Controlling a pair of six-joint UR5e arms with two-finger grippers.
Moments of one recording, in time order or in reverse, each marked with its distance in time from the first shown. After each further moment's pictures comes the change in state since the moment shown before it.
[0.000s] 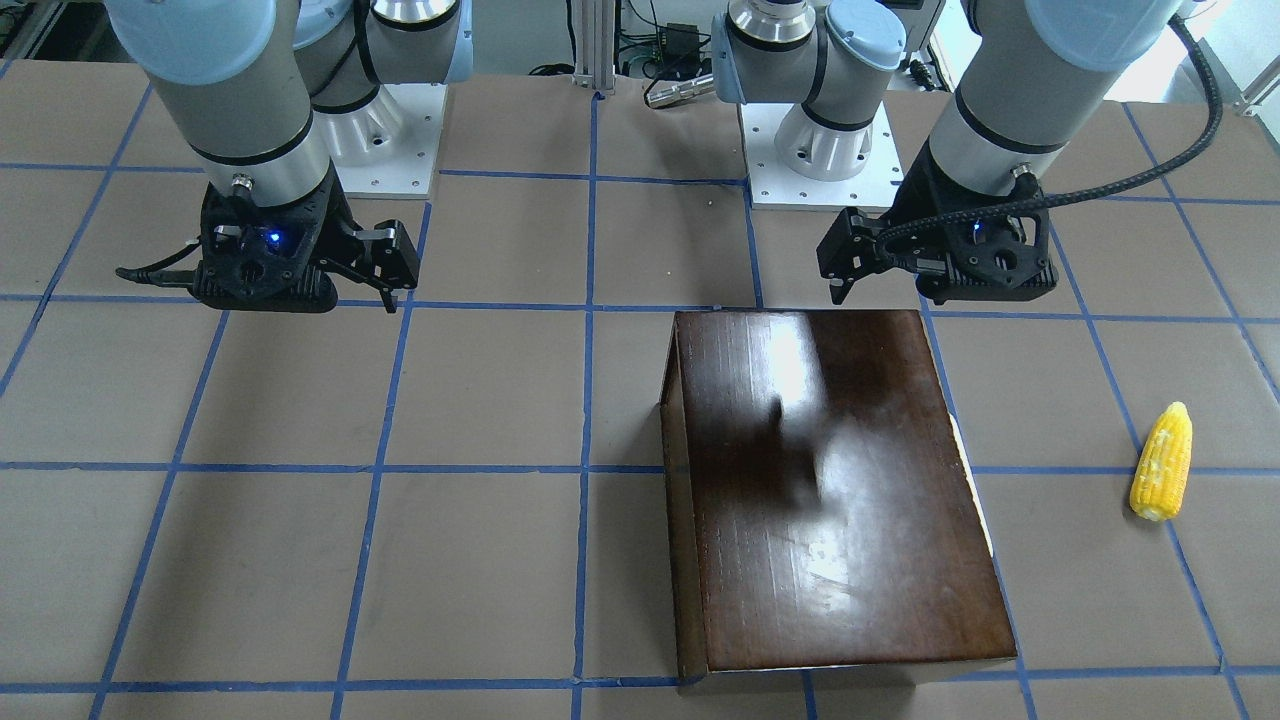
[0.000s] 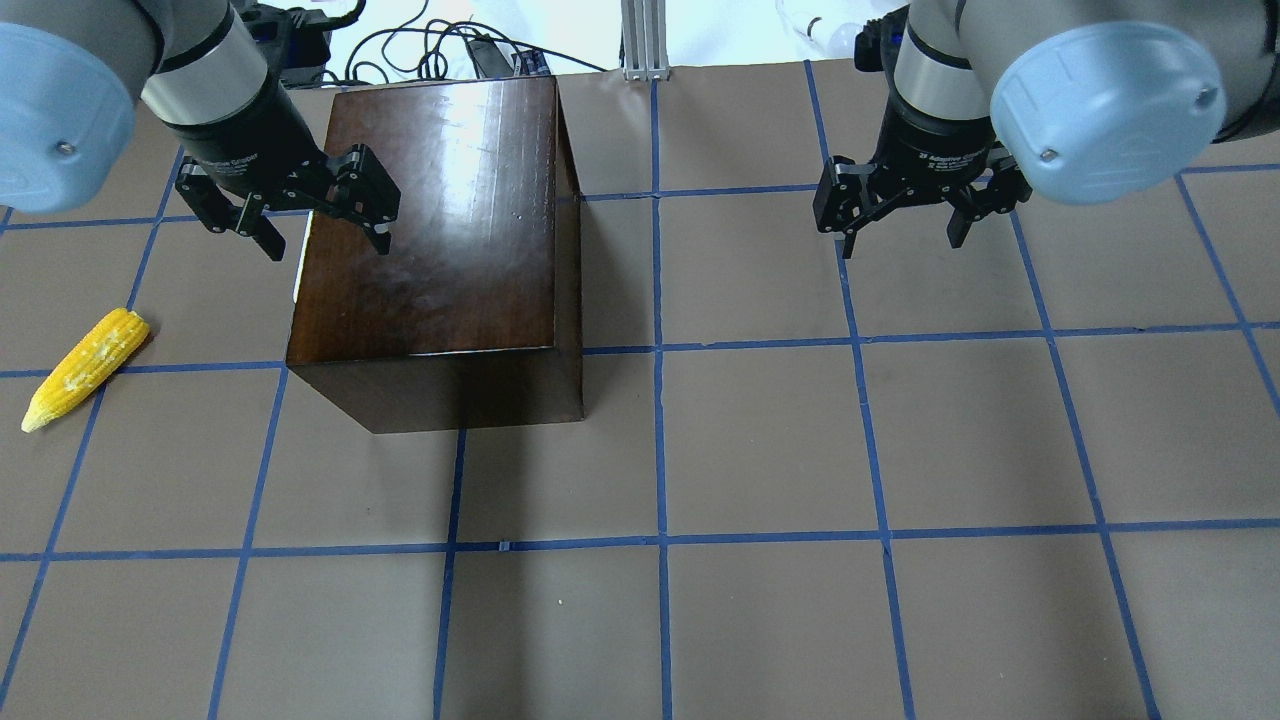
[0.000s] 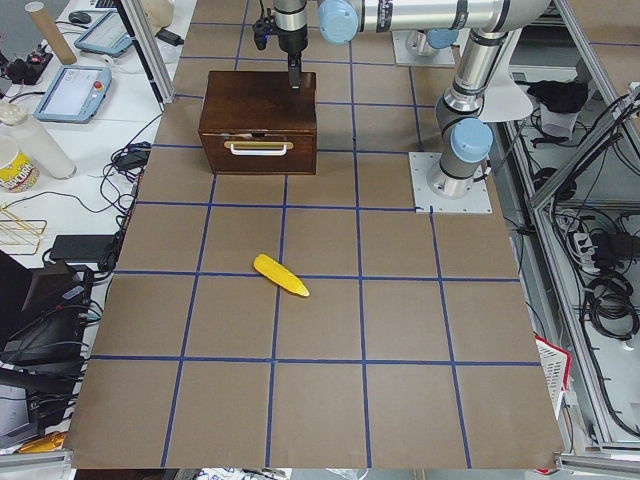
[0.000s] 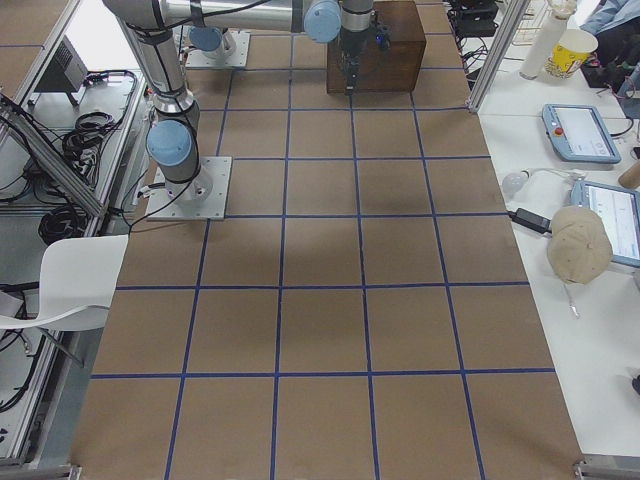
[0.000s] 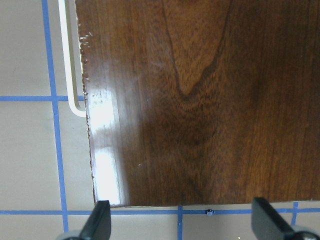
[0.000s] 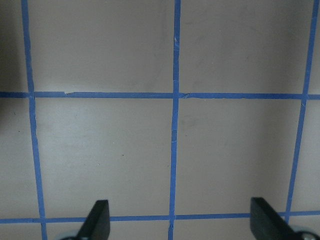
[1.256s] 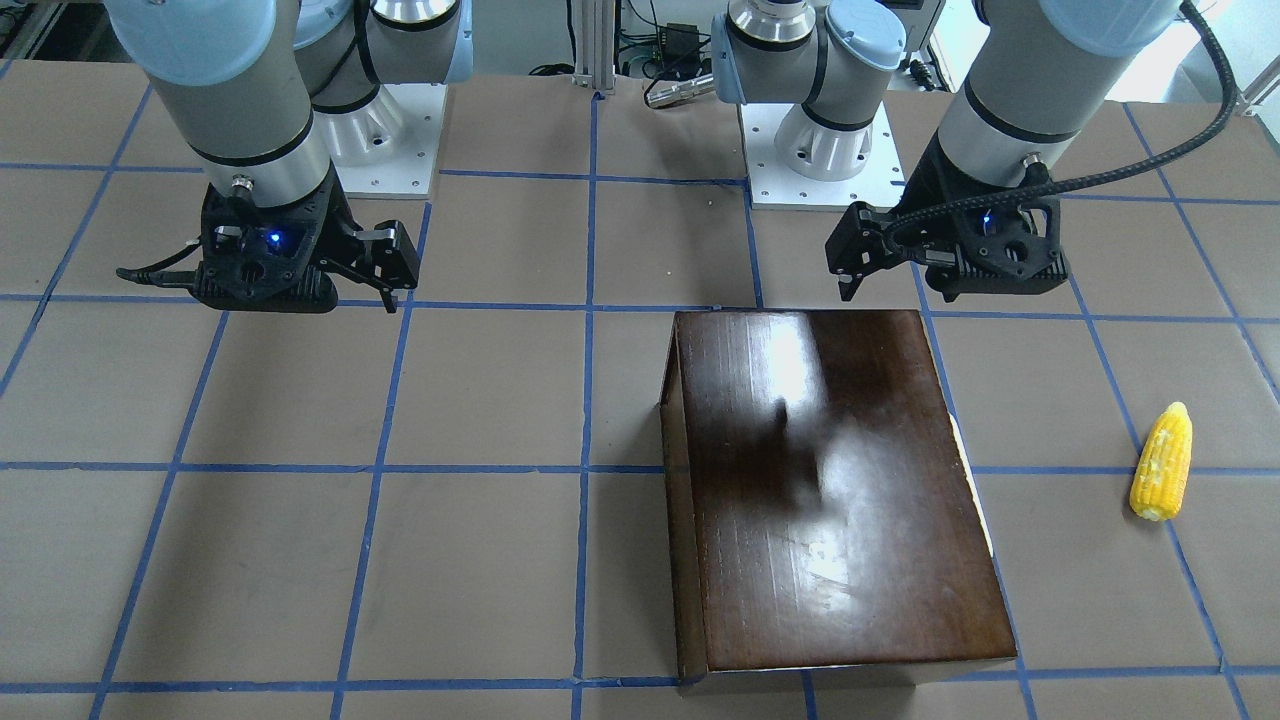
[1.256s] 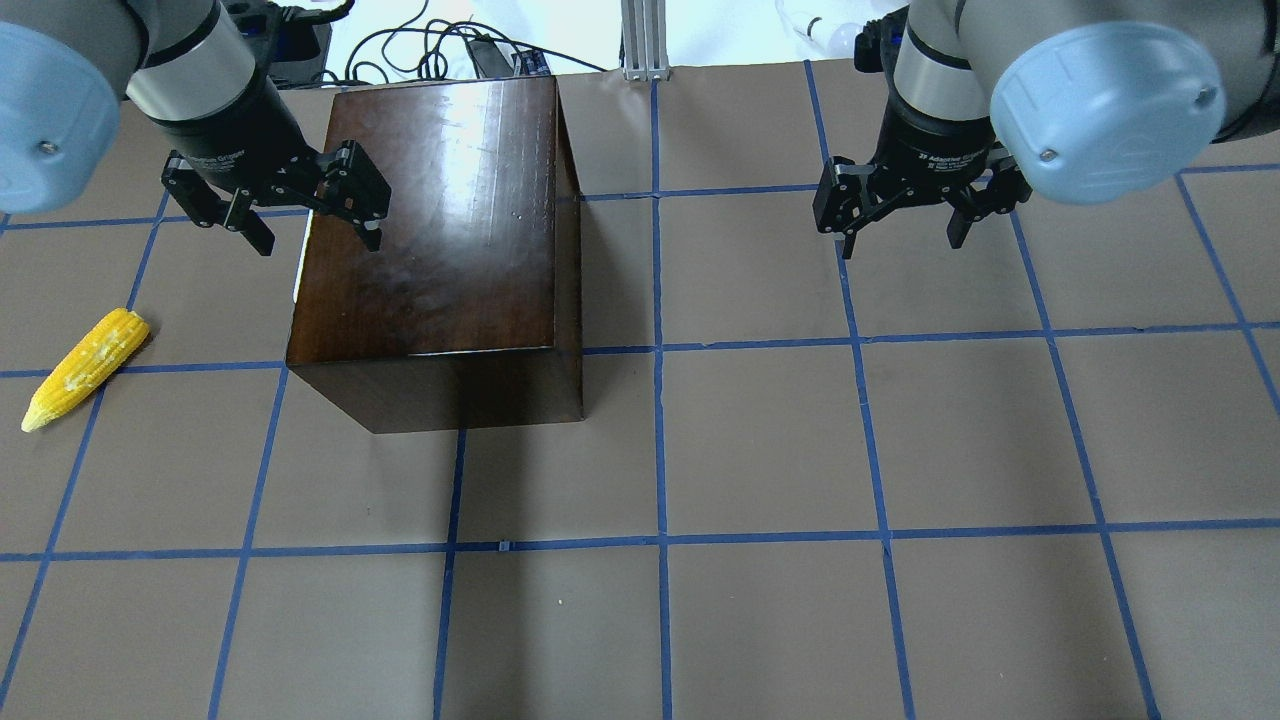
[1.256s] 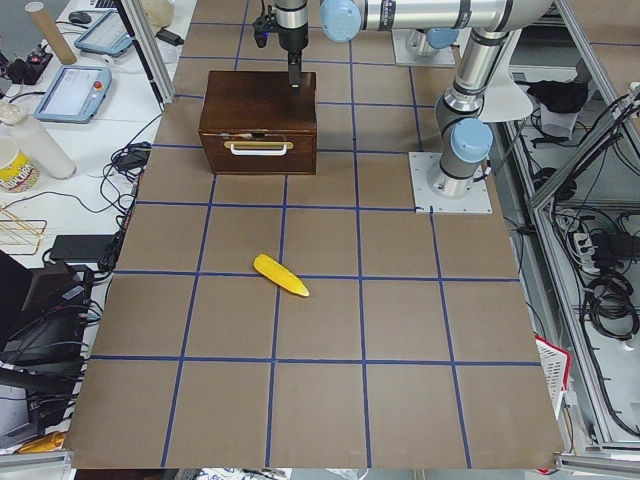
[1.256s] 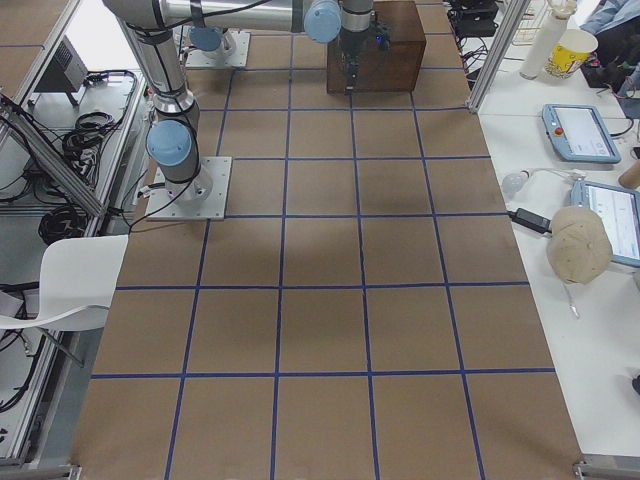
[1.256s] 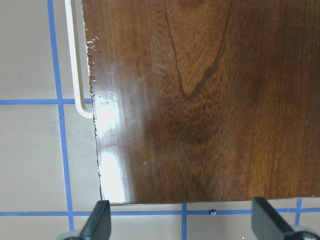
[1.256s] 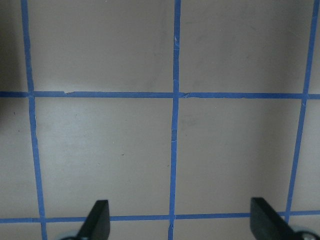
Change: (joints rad) left arm 0.008 0.005 0.006 0.001 0.012 0.015; right arm 0.000 0.000 0.000 0.001 0.000 0.000
